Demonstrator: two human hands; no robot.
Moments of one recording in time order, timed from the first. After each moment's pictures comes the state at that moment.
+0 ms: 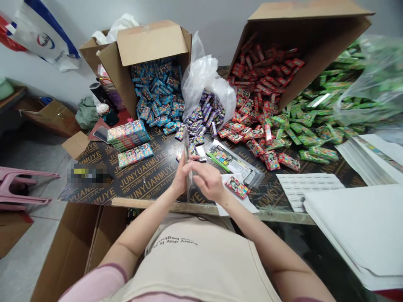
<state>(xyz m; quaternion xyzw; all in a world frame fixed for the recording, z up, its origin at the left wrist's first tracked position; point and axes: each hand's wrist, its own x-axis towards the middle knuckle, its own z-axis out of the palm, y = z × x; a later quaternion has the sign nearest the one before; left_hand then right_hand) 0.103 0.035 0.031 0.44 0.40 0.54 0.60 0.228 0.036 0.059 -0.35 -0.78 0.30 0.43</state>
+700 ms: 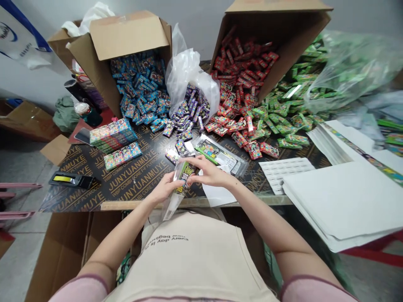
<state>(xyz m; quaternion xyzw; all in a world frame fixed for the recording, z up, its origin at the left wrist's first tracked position) 0.070 0.007 0.031 0.50 0.41 0.37 0.67 0.268 0.060 0.059 -0.34 -0.79 0.44 0.28</state>
